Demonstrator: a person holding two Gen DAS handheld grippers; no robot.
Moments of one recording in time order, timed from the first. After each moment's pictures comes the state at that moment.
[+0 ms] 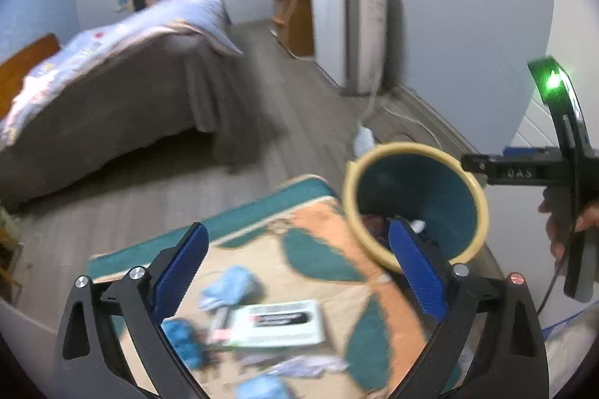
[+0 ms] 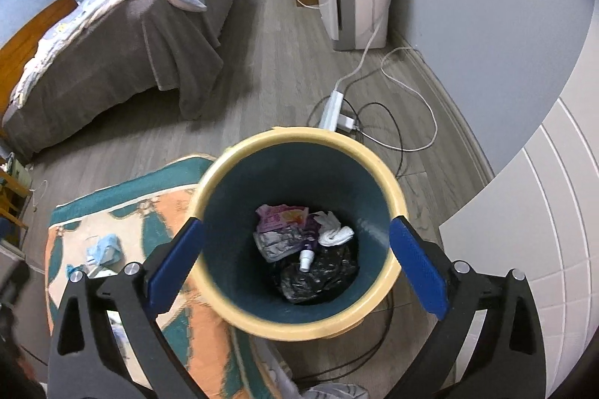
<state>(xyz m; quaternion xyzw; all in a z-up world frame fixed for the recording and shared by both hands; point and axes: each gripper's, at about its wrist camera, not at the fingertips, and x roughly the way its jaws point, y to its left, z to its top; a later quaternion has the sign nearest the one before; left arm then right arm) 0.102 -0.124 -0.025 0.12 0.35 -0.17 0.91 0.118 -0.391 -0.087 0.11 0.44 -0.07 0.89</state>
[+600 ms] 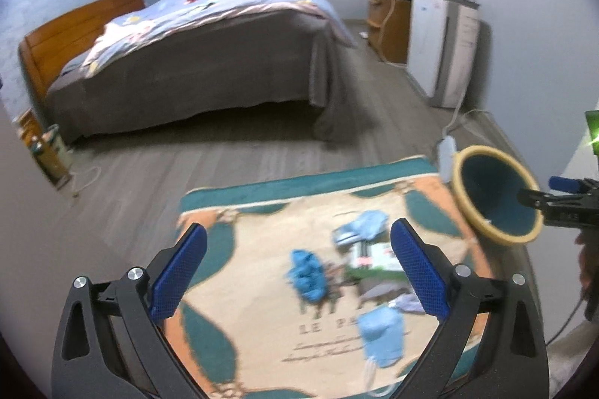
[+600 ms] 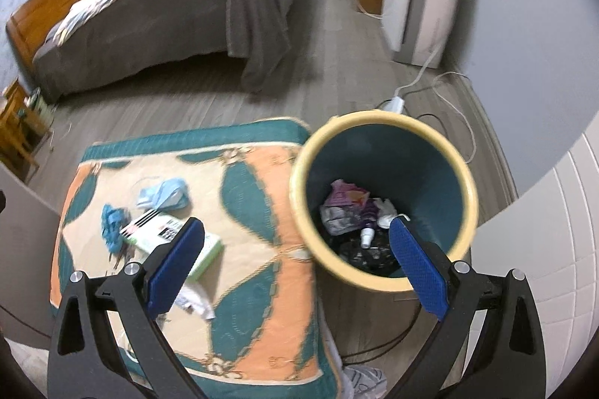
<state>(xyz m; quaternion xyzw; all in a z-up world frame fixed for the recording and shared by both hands) 0.055 0.043 -0.021 0.06 0.36 -0.03 0.93 0.091 -0.256 -0.085 0.02 0.45 0.01 0.89</state>
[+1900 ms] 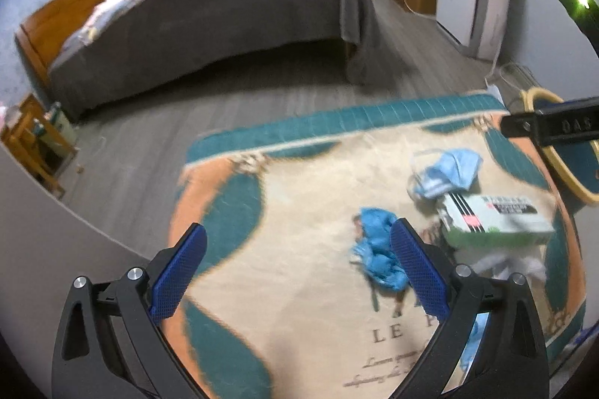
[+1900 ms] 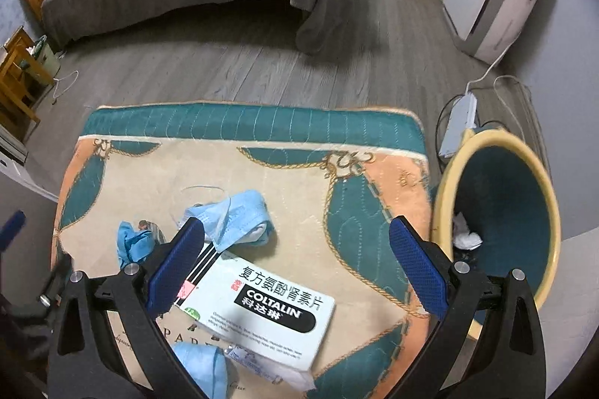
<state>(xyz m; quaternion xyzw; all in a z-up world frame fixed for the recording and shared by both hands) 0.115 0.081 -0.138 0.09 0.44 0.00 0.90 0.195 -0.127 -0.149 -0.02 0.53 0.05 0.85</state>
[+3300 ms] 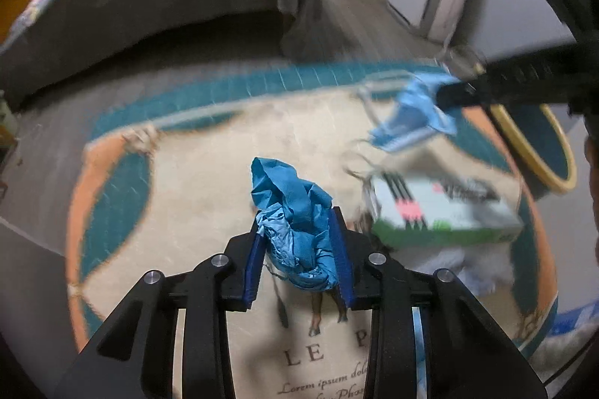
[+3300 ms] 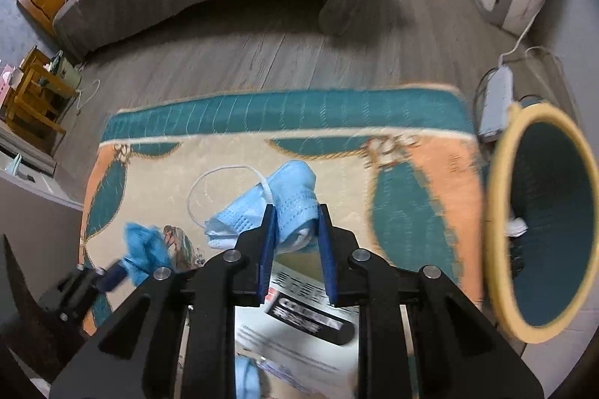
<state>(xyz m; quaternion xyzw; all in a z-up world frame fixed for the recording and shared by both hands) 0.126 0.042 -0.176 0.04 0.46 -0.10 0.88 0.202 -0.132 -0.162 0.04 0.54 0.09 0.83</state>
